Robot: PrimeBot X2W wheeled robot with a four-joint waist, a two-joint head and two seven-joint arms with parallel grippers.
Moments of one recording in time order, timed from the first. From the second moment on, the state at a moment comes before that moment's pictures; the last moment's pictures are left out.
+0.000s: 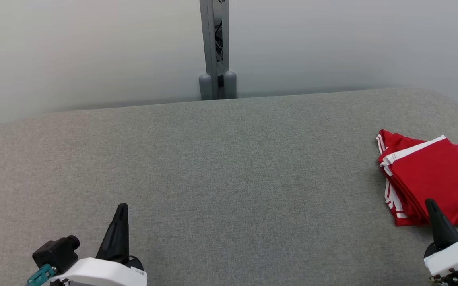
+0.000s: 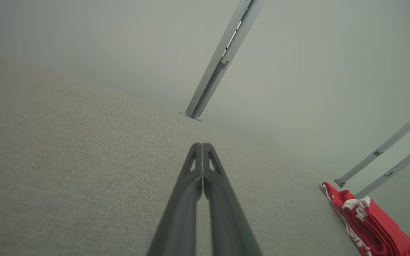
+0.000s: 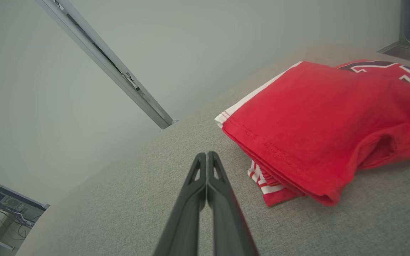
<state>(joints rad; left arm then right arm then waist) 0.02 0.19 -0.28 0.11 -0.78 0.10 -0.20 -0.01 -0.08 -0.18 0.14 0.66 0.13 0.16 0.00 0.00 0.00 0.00</state>
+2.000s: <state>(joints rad) -0.07 0.09 -0.26 0.20 -1.38 -0.06 -0.24 -0.21 -0.15 -0.47 0.39 1.29 0.13 0.49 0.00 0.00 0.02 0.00</state>
